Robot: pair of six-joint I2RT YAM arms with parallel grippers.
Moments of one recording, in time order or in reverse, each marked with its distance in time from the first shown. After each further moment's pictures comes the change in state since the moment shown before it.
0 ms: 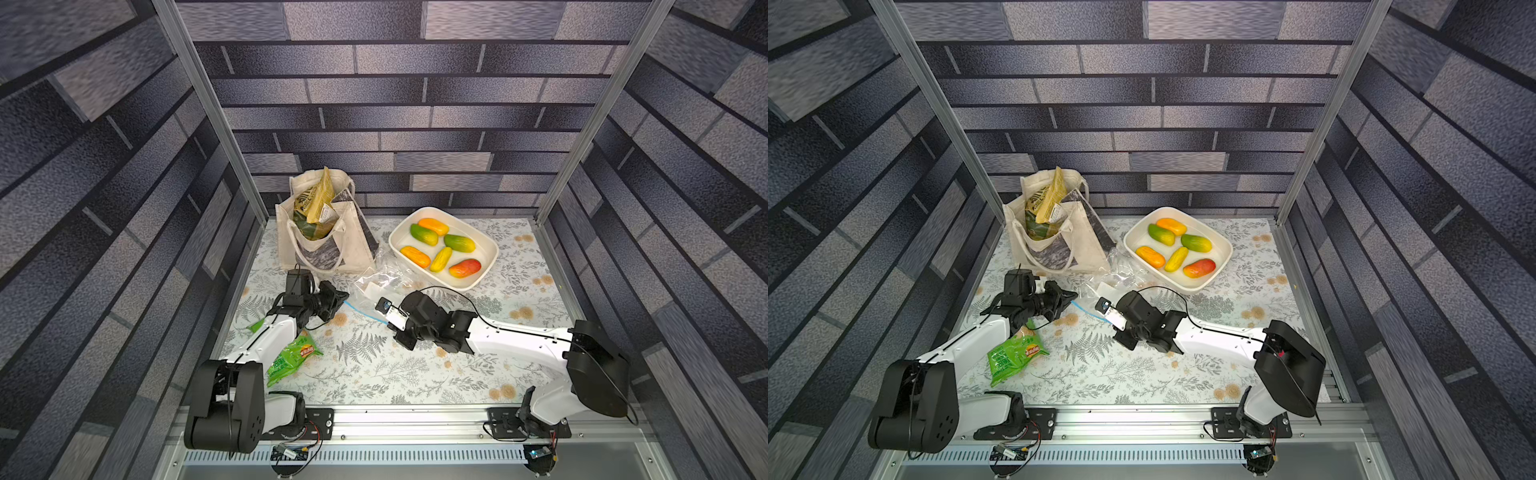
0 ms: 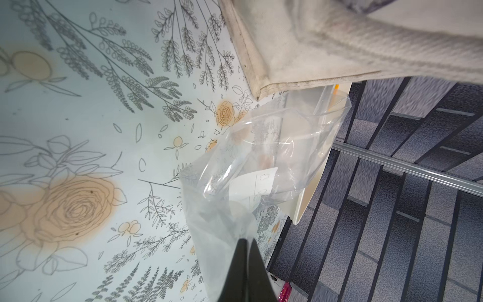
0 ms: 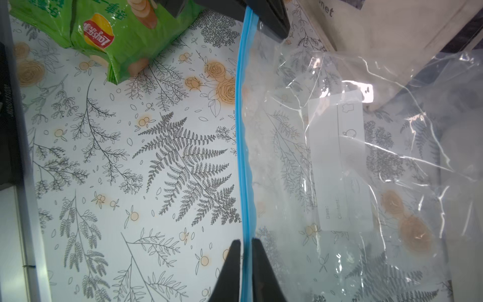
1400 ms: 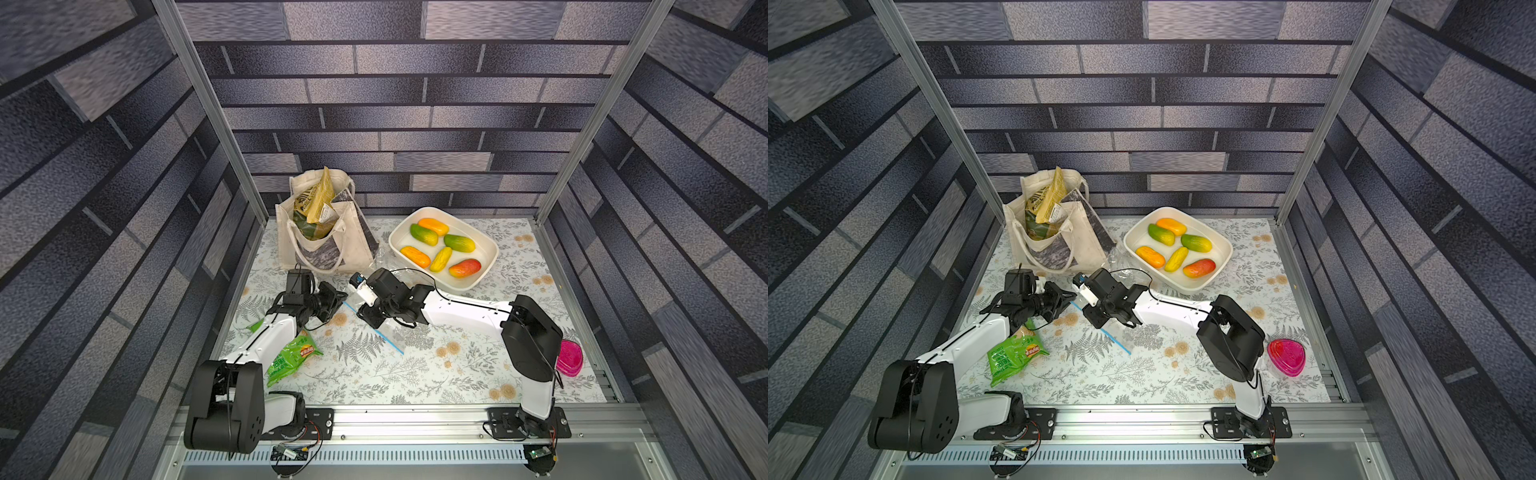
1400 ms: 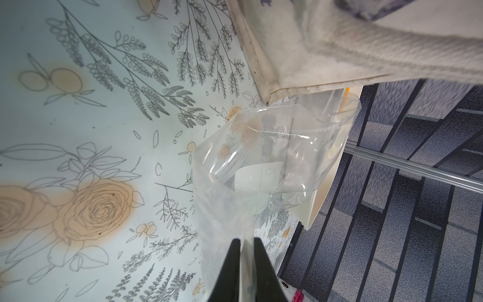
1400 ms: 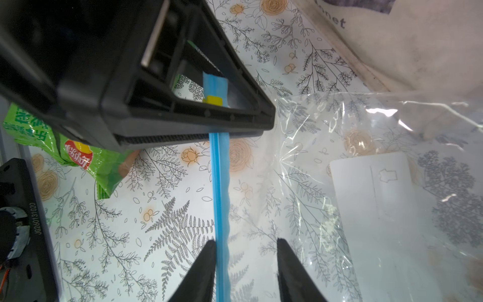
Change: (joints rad) left arm -0.005 -0.001 0.012 -0.053 -0.037 0.044; right arm -0.038 0.370 0.441 -0.120 -0.085 0.222
